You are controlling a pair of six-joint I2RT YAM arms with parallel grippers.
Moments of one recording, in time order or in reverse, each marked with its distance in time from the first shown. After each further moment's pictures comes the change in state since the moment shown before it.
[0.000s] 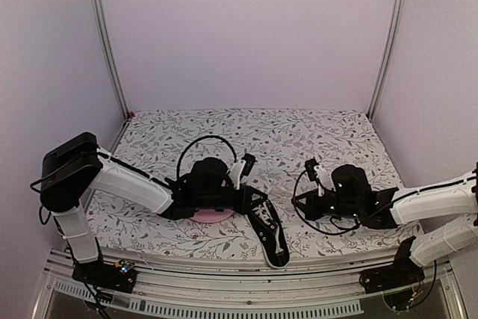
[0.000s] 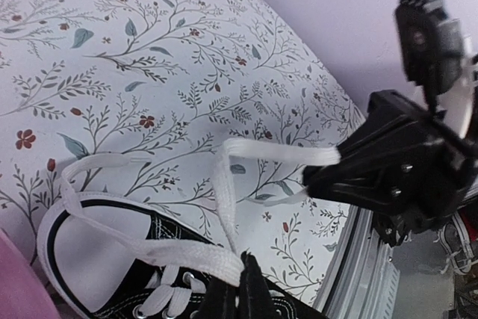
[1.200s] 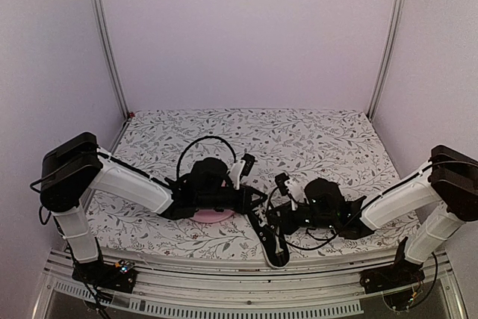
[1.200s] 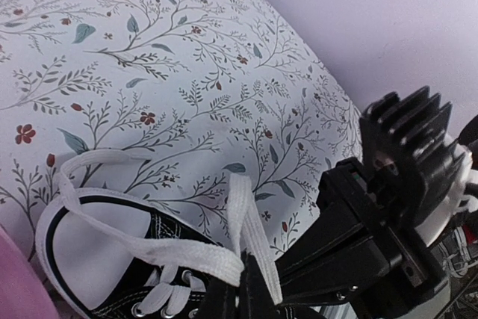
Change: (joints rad) left arm 0.000 0.000 0.000 -0.005 0.000 -0.019; right arm 0.158 0.267 0.060 0.303 -0.018 -0.054
